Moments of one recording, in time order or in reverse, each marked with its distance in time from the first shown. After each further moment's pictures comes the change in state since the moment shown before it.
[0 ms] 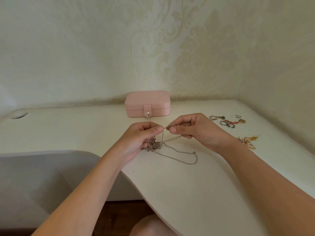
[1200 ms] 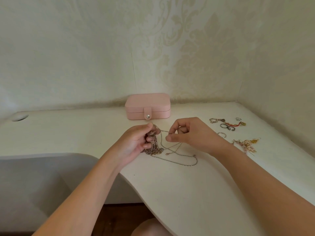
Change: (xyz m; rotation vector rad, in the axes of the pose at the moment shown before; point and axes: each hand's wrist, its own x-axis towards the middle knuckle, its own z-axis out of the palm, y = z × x) left_hand 0.008 -0.008 -0.006 -0.318 -0.046 -0.046; right_hand 0.004 0.001 0.009 -0.238 0.089 0.018
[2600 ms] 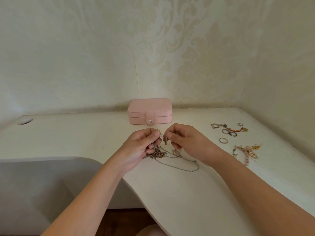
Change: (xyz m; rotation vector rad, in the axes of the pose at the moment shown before) left_hand -0.002 -0.002 0.001 0.158 -0.050 0.094; right_hand 0.001 -0.004 0.015 0.046 -0.011 0.016
